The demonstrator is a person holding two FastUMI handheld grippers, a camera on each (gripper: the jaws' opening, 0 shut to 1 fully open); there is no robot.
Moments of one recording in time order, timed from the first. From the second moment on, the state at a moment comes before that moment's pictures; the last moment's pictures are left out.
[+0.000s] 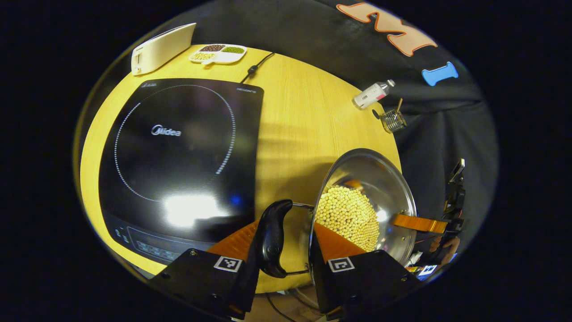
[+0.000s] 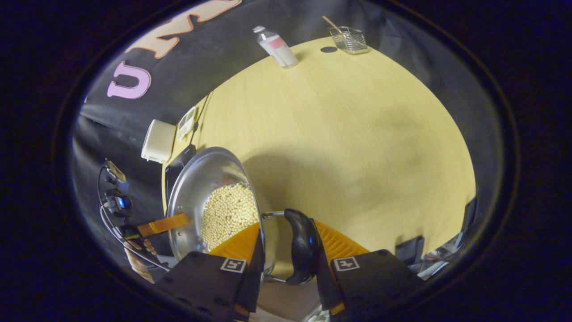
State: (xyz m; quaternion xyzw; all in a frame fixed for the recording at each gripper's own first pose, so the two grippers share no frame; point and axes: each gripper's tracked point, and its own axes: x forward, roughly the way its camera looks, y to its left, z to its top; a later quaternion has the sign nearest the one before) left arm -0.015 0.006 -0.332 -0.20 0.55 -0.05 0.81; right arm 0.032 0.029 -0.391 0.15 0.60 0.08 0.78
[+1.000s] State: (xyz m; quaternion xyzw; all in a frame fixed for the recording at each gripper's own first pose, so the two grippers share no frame) left arm -0.036 0.219 -0.309 -0.21 0.46 0.00 0.86; right arm 0.021 0.251 -0.384 0.21 0.53 0.13 0.81
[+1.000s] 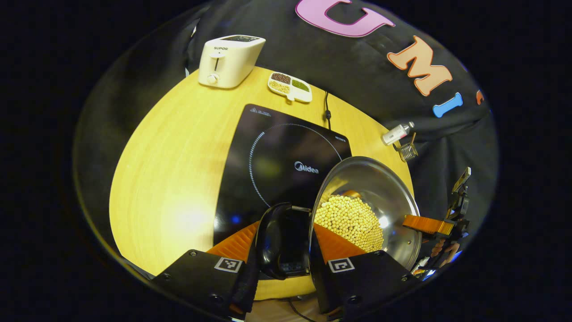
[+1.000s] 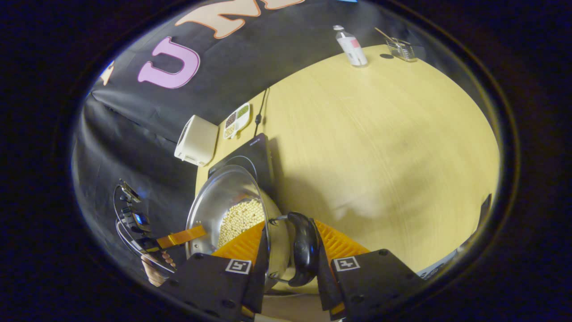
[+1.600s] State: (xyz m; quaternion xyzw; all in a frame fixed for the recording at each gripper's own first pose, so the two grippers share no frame) left arm 0.027 0.293 -0.297 -0.15 0.37 0.05 0.91; right arm 0.106 0.329 -0.397 0.28 0.41 0.17 0.85
